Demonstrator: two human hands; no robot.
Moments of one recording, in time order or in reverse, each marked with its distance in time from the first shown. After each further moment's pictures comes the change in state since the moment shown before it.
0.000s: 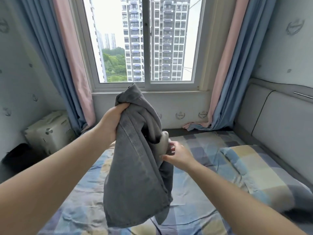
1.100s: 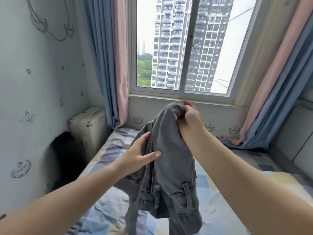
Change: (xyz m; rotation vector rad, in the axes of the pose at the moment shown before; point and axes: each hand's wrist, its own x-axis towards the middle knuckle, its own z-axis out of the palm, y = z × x) left_hand -0.063 -0.021 -0.169 0.759 -0.153 0.335; right_hand 0.034 -0.247 0.067 1.525 0.204 0.022
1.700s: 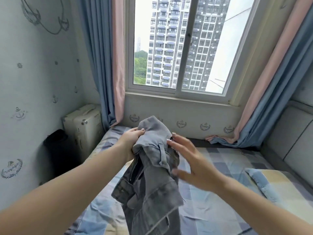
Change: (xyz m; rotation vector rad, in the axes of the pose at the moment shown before) left_hand 0.039 0.007 -0.022 -0.744 0.254 -0.465; right_hand -0.064 0.013 -0.108 -1.581 -0.884 -0.668
